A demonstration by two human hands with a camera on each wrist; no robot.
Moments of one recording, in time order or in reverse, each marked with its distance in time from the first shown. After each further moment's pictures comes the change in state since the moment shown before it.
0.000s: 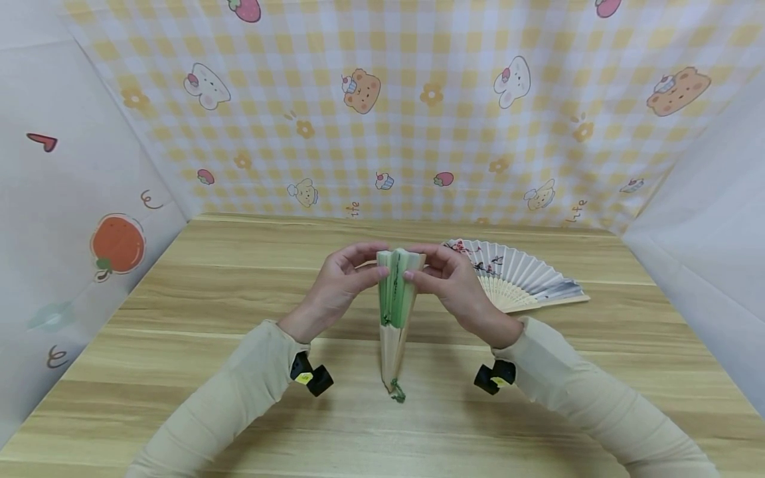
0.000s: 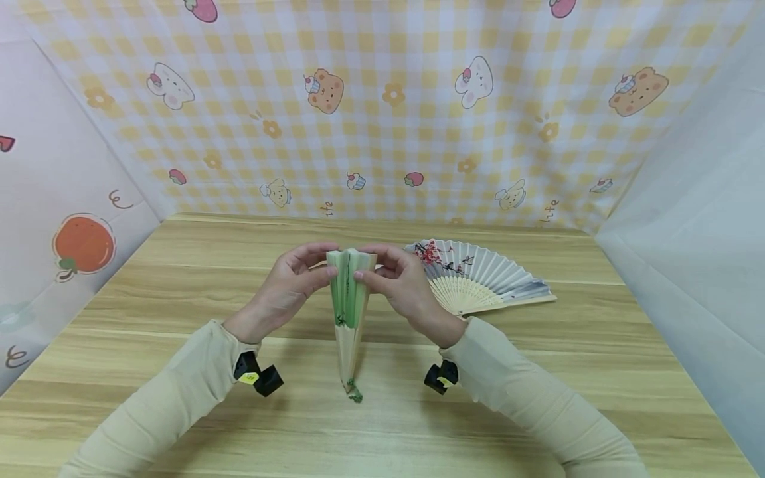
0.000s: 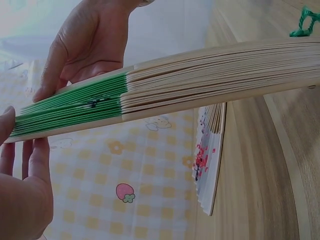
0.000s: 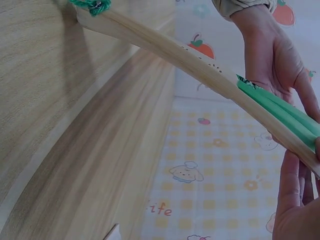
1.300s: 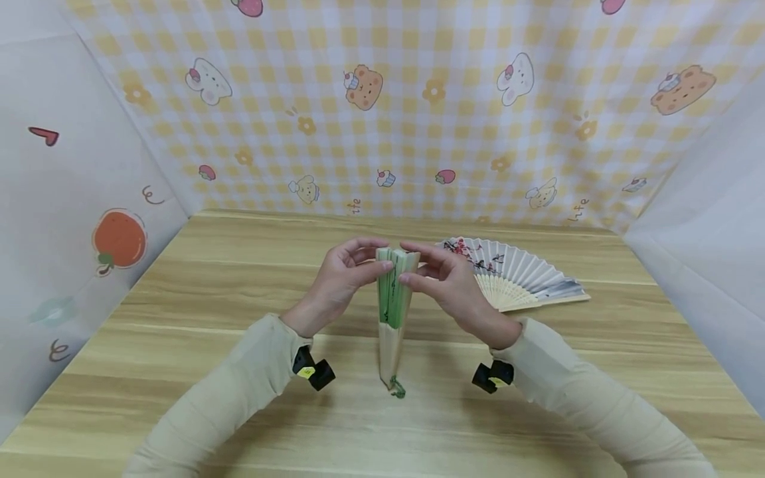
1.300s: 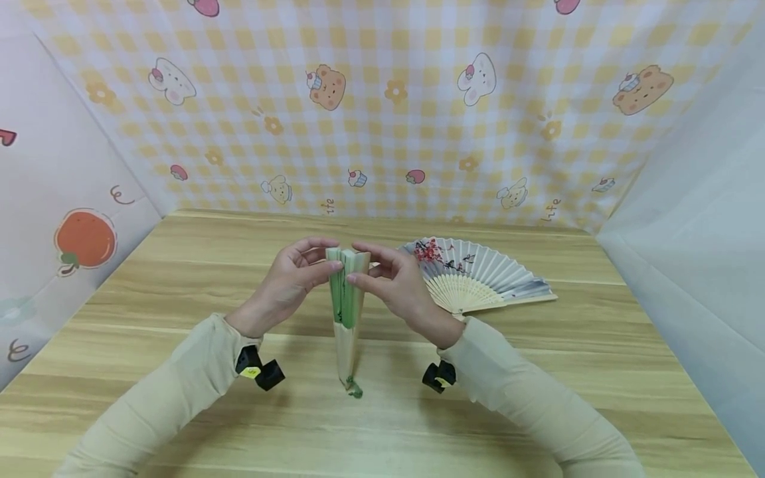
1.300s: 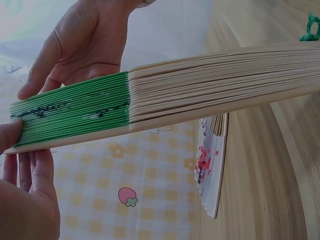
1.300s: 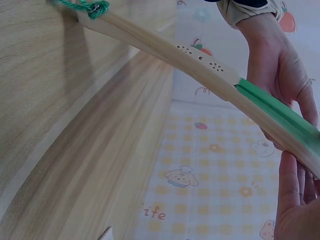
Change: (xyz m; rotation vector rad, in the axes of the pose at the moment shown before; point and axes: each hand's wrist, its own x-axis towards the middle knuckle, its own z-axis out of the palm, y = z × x) left_hand 0.002 0.005 0.005 0.034 0.069 -0.012; right_hand -0.003 -0.004 0.005 -0.120 -0.024 -0.026
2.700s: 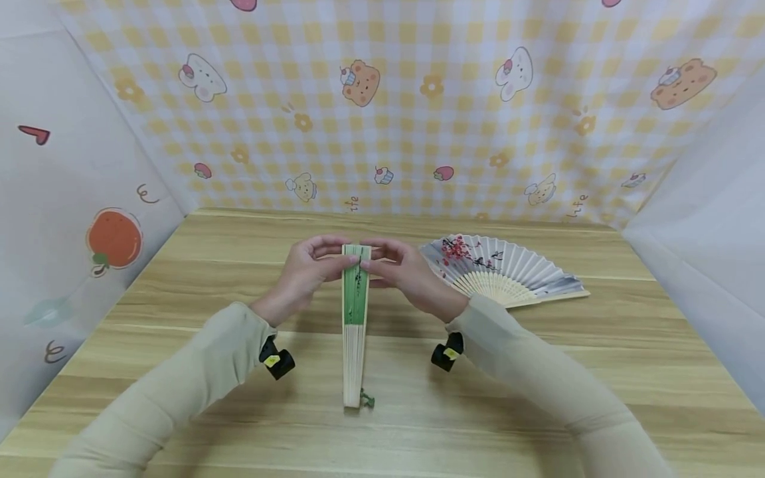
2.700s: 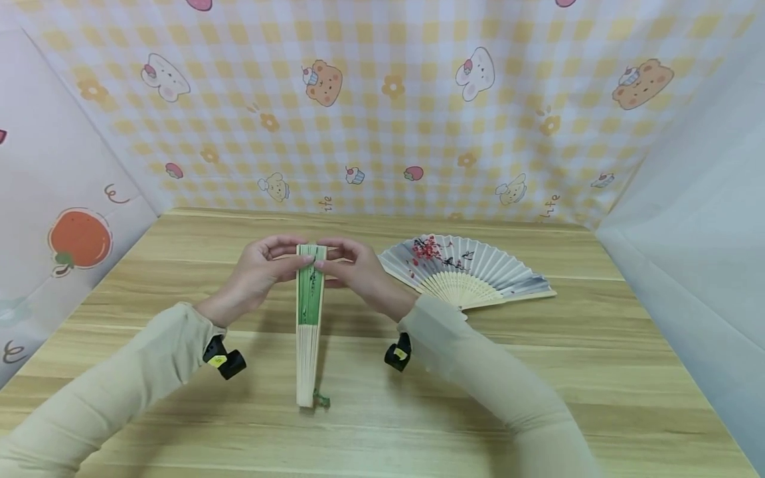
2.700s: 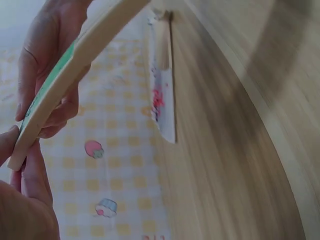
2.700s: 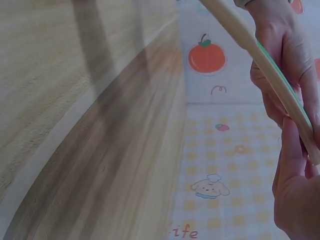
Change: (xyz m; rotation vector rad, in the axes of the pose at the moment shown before) left_hand 0.003 0.003 -0.044 0.175 0.175 -0.140; right_hand 0.048 0.024 0.034 0.232 -0.108 0.257
